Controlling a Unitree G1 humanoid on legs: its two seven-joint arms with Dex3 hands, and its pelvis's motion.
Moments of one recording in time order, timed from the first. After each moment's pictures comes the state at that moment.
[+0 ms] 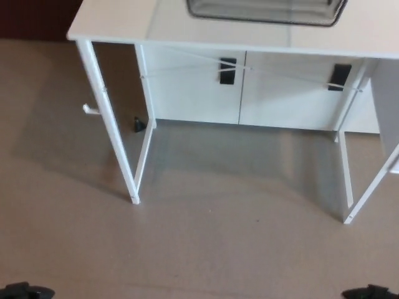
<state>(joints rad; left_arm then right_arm) 0.12 0.59 -0.02 0.75 0.11 -0.26 -0.32 0.19 -0.45 0.10 0.58 -0.19 -0.22 0.16</state>
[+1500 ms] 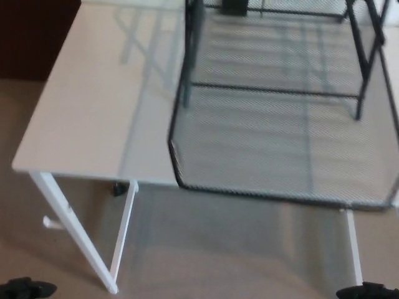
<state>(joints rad) 0.11 0.59 -0.02 0.75 0.11 -0.25 -0.33 0.18 -0.46 0.13 0.54 -0.20 -0.20 0.17</state>
